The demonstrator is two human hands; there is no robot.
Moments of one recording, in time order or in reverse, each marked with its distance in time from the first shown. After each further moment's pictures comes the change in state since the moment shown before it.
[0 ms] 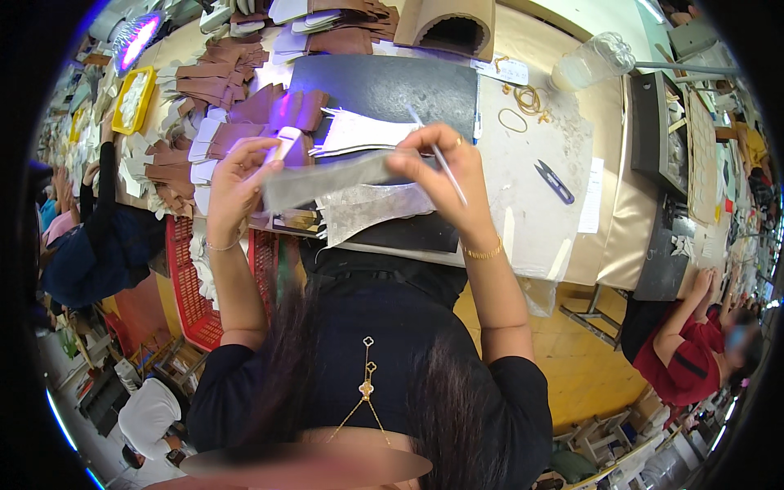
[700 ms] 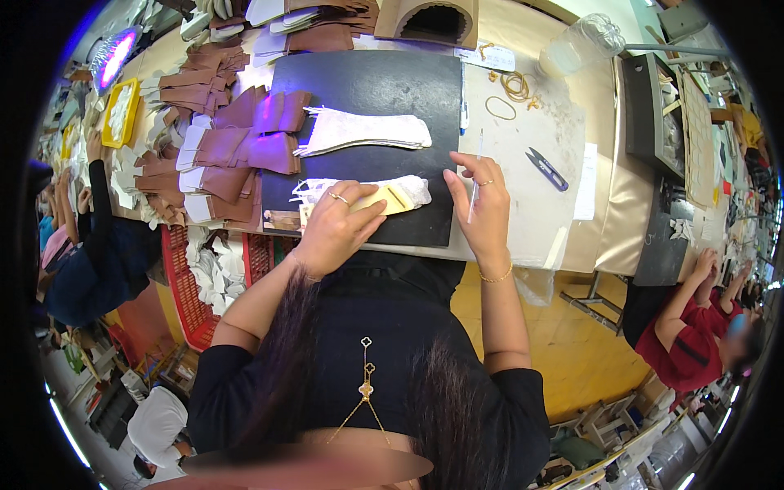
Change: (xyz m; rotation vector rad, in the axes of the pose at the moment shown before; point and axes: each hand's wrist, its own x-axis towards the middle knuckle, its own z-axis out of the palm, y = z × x) left_hand -0.031 -0.051 0.115 0.802 -0.253 0.745; right_hand -0.052 0.028 -0.042 -0.746 0.286 -0.141
